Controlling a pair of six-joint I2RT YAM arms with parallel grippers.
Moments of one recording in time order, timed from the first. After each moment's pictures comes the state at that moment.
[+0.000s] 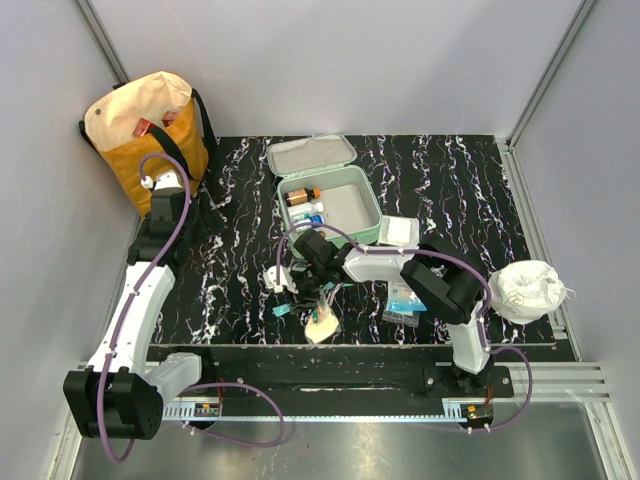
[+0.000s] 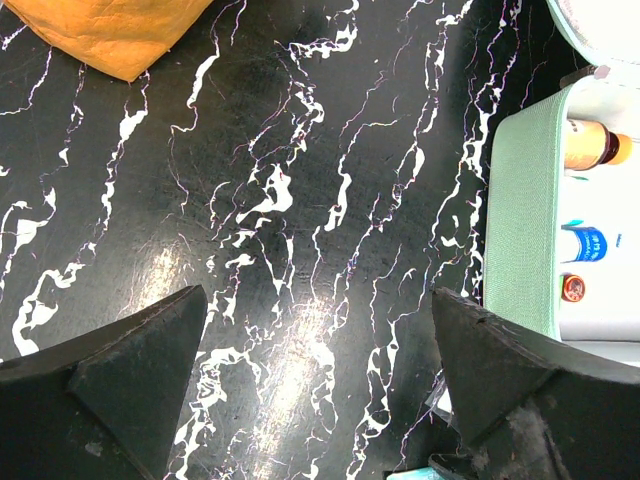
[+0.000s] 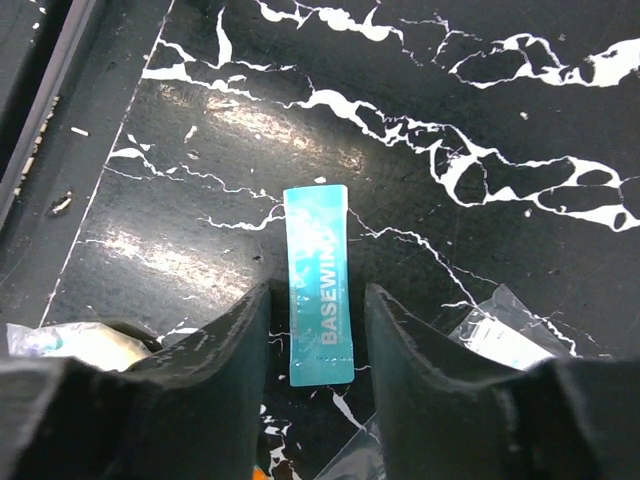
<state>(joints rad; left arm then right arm) -0.03 1.04 0.93 -0.54 -0.15 -0.41 0.95 2.01 1.21 -0.13 -0.70 -0.79</state>
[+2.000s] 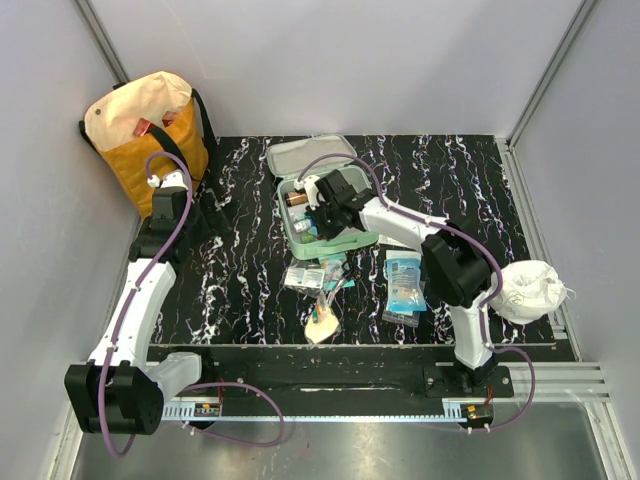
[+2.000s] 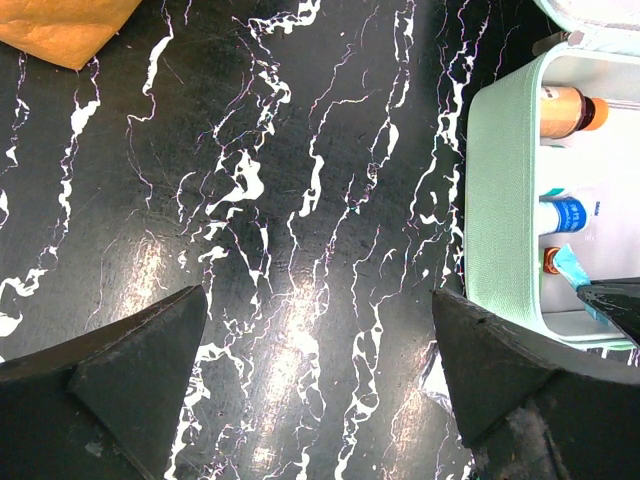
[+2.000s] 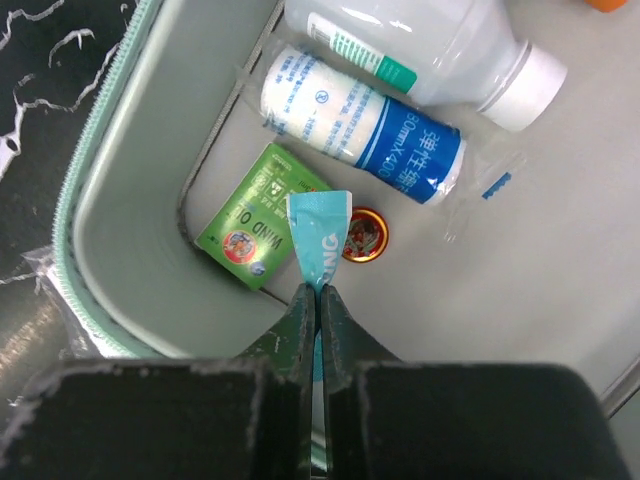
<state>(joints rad) -0.02 1.07 0.93 -0.54 -0.06 -0.39 0.71 2.05 1.58 -0.44 -0.11 -0.03</state>
